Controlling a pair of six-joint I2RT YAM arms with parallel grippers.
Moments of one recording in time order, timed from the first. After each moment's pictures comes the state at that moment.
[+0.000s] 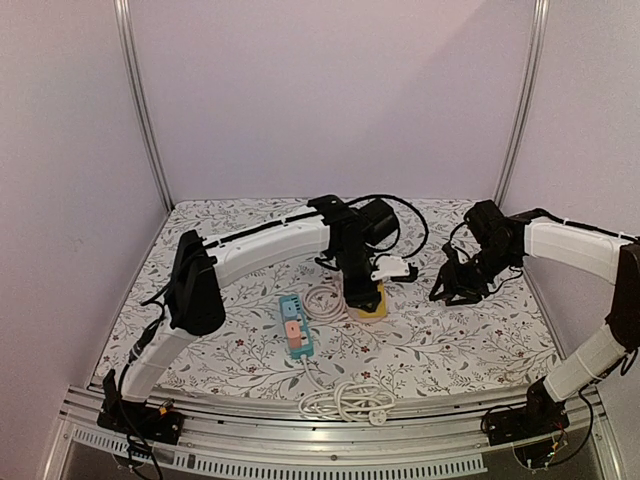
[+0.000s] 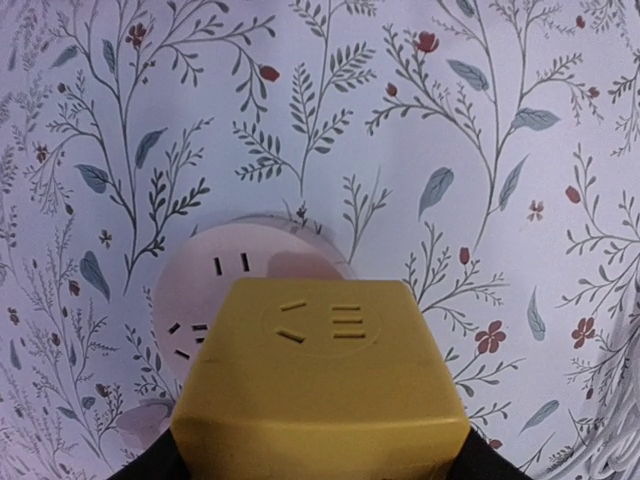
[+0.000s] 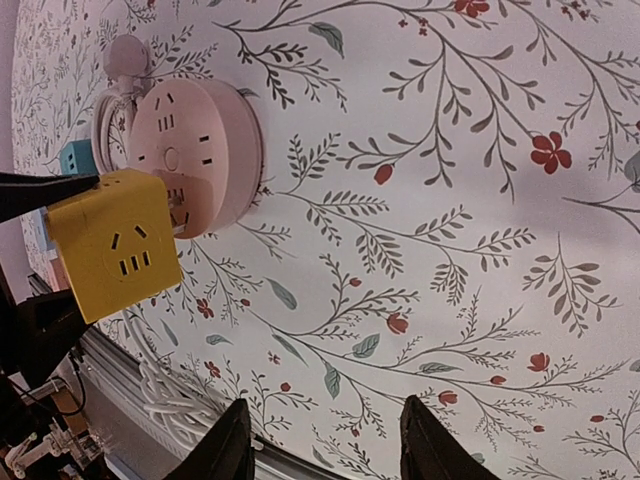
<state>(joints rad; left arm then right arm) -1.00 2.50 2.43 -1.16 0.07 0.57 0.36 1.49 1.03 -0.80 -0.42 0.42</state>
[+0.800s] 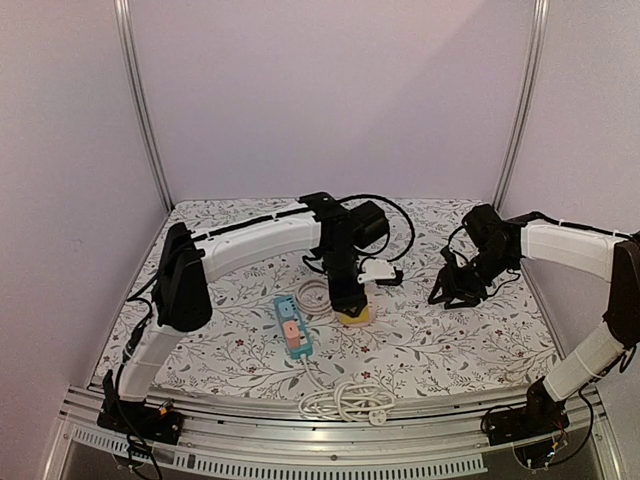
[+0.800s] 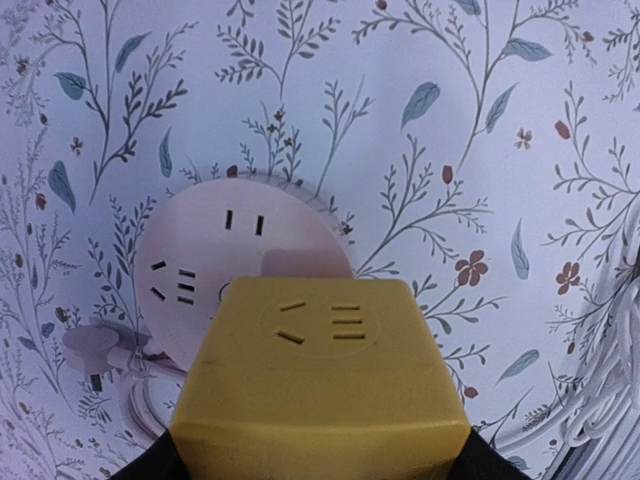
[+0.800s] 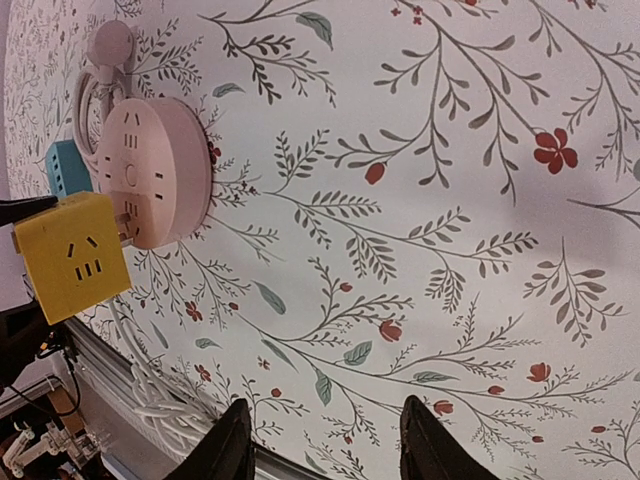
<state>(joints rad) -0.99 2.42 2.31 -1.24 0.03 0.50 0.36 1.51 1.01 -0.78 -0.42 0.41</state>
